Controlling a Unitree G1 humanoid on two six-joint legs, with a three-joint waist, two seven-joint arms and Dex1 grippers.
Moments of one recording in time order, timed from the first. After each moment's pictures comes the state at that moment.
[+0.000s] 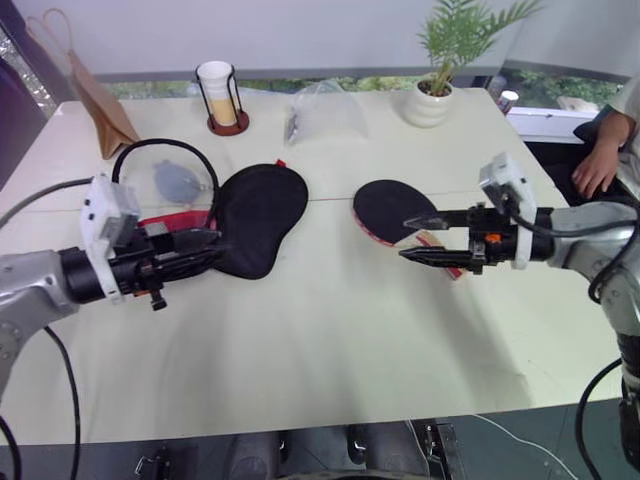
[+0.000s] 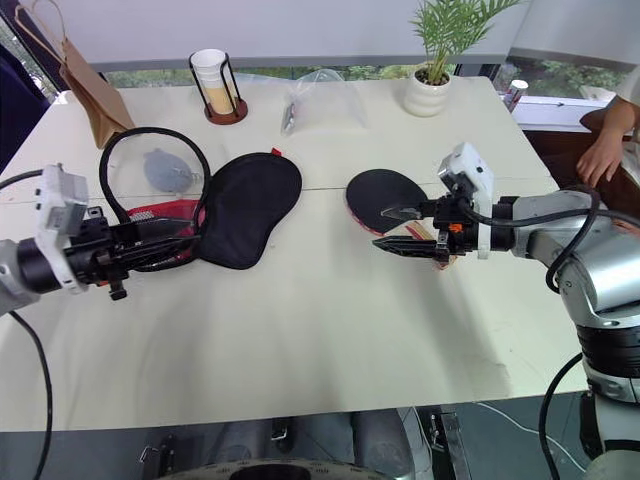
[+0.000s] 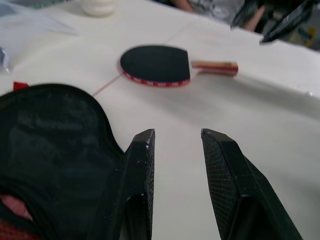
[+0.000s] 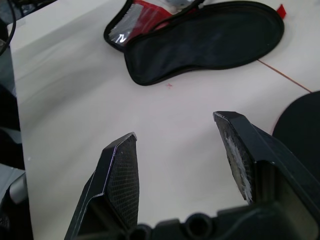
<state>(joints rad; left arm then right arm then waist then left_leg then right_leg) -0.07 1.00 0.45 -0.51 -0.96 0.78 -0.87 -0.49 -0.94 -0.06 -0.31 0.60 0.72 1.12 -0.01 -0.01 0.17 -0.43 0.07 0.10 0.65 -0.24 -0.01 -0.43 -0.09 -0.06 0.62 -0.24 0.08</state>
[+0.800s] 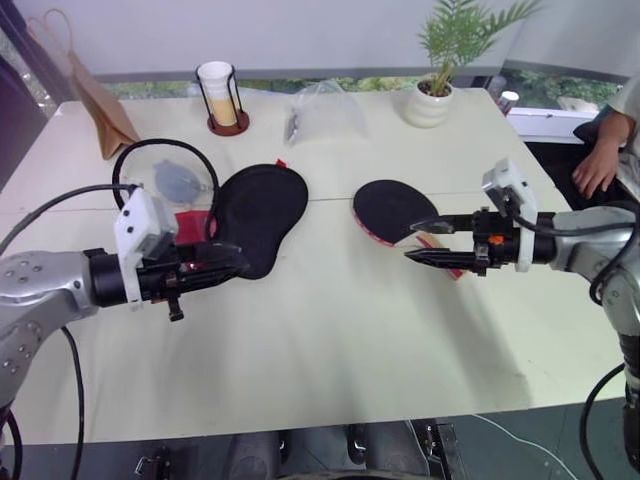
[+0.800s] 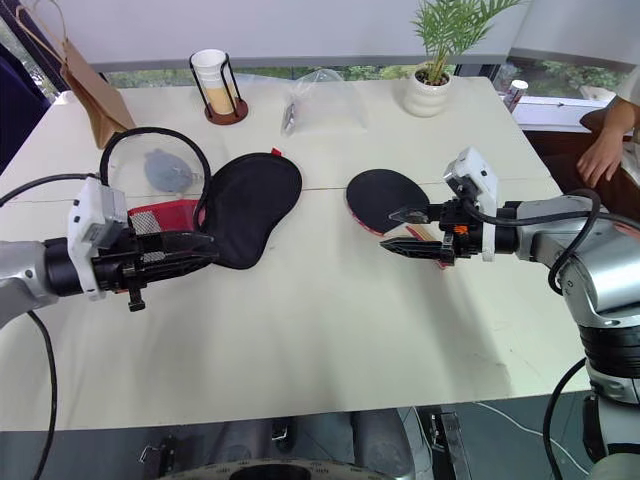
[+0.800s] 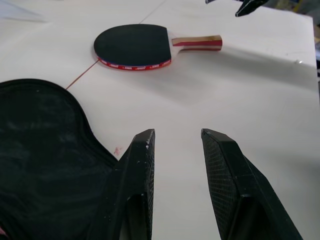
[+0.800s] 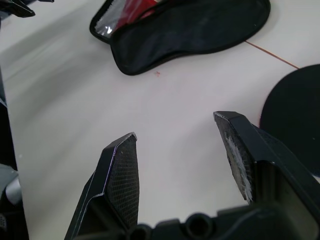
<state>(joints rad) -0.13 1.00 0.30 -0.55 -0.85 0.75 -0.88 -0.47 -0.94 -0.04 -0.26 0.57 0.72 1.10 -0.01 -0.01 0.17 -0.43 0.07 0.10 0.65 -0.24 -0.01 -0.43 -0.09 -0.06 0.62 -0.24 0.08</state>
